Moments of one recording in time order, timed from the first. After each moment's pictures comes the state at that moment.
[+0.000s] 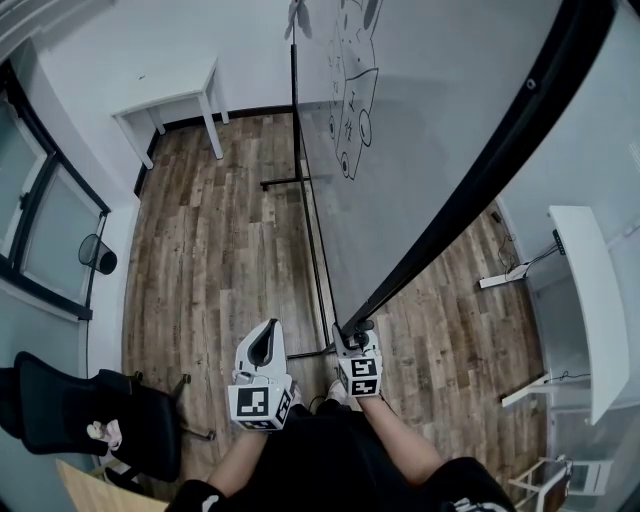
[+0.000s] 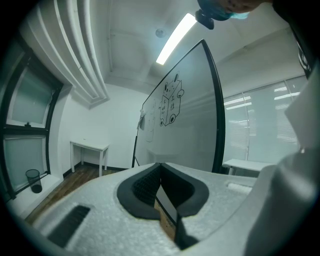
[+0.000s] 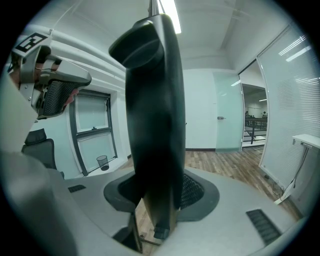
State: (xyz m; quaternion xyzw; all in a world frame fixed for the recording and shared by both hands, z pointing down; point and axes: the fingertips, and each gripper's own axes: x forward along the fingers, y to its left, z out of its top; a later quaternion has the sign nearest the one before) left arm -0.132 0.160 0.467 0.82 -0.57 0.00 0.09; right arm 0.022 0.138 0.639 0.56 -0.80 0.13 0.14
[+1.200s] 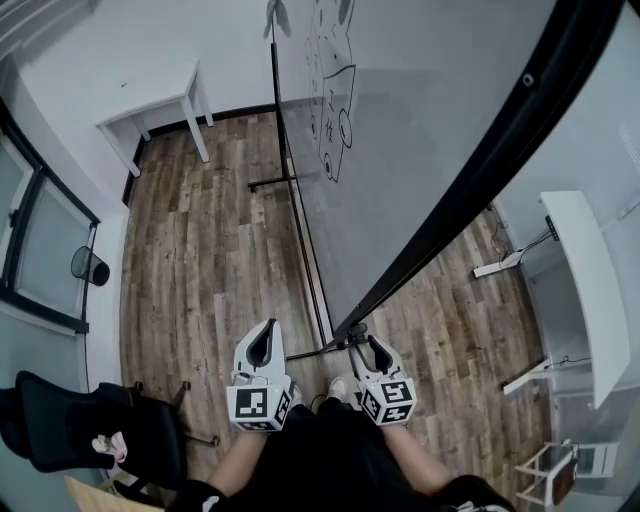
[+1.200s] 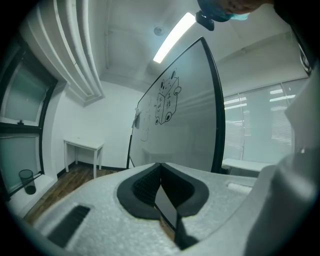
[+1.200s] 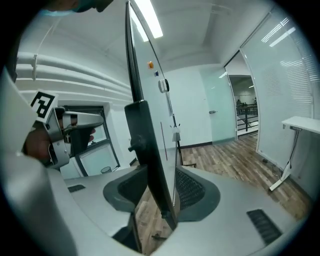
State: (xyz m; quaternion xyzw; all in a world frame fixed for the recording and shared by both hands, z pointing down) left arm -0.125 0.159 0.462 0.84 -0.54 0.00 0.09; right arm 0.059 0.206 0.571 0.58 -0.79 0.19 0.10
